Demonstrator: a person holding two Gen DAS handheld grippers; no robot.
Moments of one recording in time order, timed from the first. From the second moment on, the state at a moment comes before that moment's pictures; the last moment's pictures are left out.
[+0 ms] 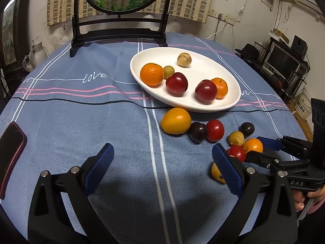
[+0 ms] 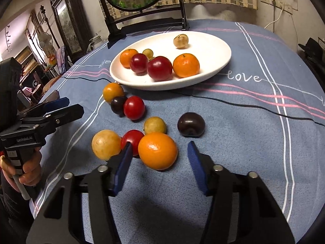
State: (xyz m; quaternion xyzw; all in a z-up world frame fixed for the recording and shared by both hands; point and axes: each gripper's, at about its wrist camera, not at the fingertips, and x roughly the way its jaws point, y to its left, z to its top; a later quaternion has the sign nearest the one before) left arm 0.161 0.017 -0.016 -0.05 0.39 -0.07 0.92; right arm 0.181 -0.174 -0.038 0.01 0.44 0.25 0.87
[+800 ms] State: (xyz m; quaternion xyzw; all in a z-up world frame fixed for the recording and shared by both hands) left arm 0.140 -0.046 -0.025 0.06 0.40 -0.20 0.89; right arm 0.187 -0.201 -0.030 0.07 0.43 0.23 0.87
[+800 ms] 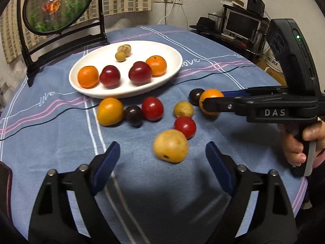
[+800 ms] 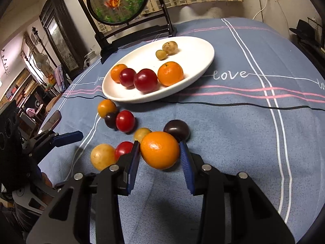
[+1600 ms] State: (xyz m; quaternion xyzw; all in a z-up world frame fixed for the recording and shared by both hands) left arm 0.159 -0.059 -0.041 0.04 0.45 -0.22 0.86; right arm 0.185 -0.198 -0.028 0.07 0.42 0.23 0.87
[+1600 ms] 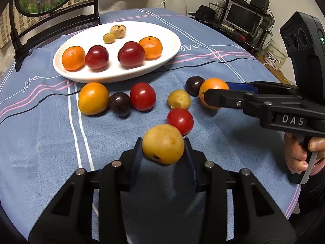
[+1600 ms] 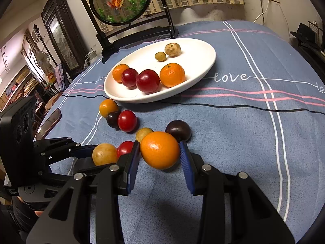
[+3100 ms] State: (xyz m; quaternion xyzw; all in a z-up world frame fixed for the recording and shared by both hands) left arm 0.263 -0.033 0.027 -0.06 0.35 -0.07 0.93; right arm 0.304 -0.200 -0.001 0.15 0.34 0.17 0.91
